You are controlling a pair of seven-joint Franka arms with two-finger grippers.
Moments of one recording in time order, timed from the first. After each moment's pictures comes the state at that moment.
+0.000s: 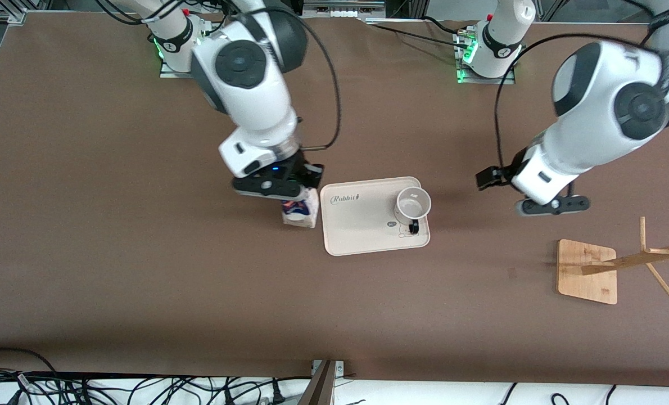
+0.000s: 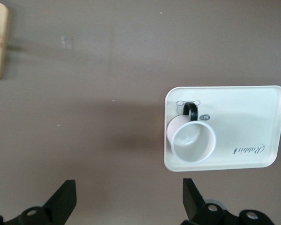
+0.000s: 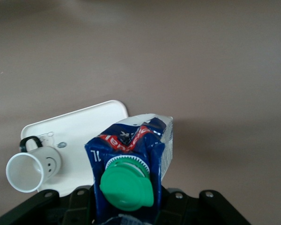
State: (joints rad) left arm -0.10 0.27 -0.17 -1.65 -0.07 1.83 -0.38; right arm 0.57 0.53 0.04 -1.16 0.00 1.81 0.78
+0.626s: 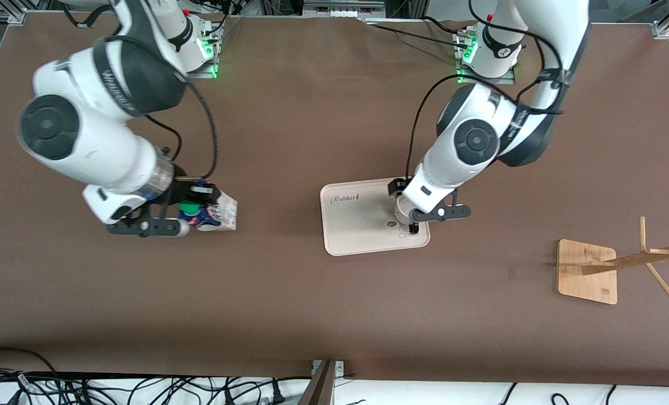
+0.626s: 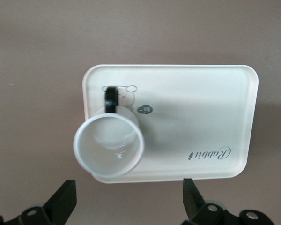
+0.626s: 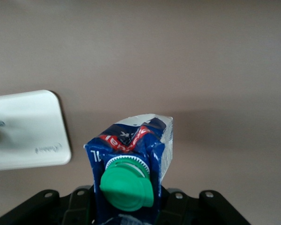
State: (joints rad) left arm -0.33 0.47 -0.19 -1.65 -0.07 2.06 -0.61; right arm 0.28 0.51 0.03 -1.11 0.09 1.56 0.31
